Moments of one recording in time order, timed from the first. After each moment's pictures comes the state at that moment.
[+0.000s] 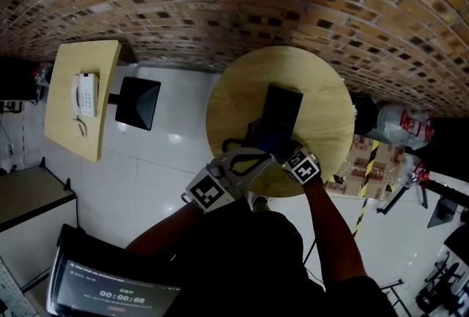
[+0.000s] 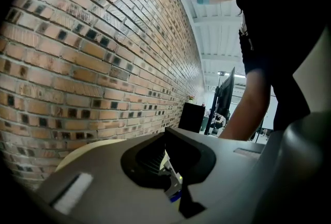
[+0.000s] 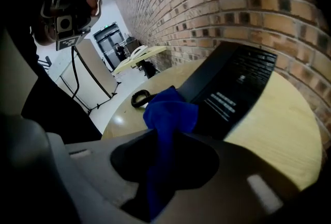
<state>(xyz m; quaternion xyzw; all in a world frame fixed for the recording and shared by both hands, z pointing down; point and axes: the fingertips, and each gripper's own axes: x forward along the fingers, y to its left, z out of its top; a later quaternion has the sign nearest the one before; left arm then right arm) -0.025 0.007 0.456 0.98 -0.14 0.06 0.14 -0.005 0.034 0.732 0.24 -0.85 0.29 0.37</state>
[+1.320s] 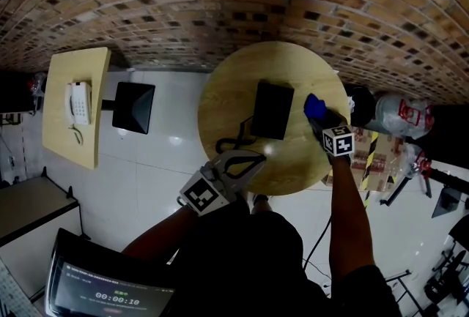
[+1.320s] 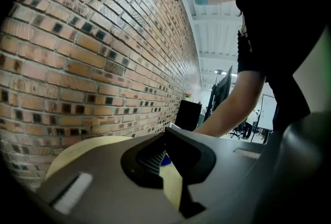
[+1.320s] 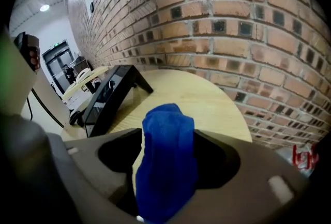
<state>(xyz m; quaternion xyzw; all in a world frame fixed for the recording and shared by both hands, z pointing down) -0.012 0.015 0.466 0.98 -0.12 0.07 0.15 0.209 -0.050 0.744 0.50 -0.74 0.32 0.31</state>
